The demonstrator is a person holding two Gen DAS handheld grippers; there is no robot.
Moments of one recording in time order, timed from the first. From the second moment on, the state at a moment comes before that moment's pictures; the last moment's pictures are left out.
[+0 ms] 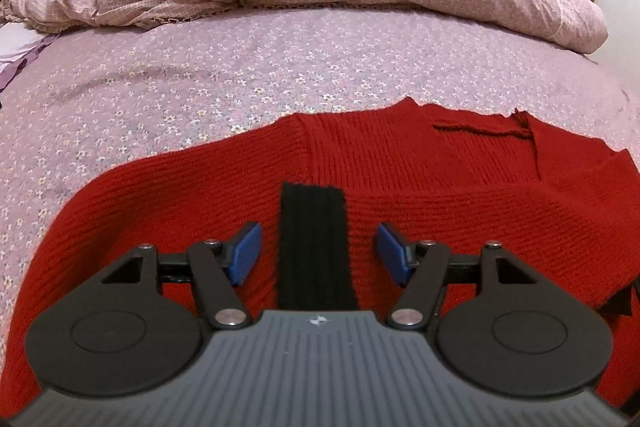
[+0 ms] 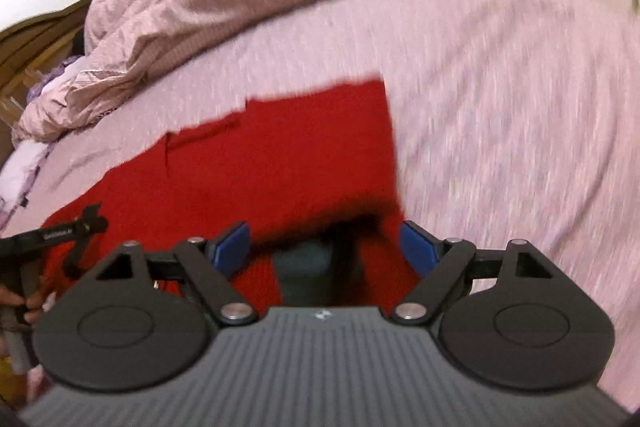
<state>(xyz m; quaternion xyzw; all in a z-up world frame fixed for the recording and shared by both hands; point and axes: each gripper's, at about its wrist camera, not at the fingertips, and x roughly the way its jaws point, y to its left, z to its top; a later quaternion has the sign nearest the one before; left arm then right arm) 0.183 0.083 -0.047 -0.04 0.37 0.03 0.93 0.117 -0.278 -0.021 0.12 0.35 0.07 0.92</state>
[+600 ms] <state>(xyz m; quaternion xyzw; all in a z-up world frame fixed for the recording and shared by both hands) 0.191 0.076 -0.049 -0.03 0.36 0.02 0.93 0.230 -0.267 -0.044 0.04 0.36 0.02 0.93</state>
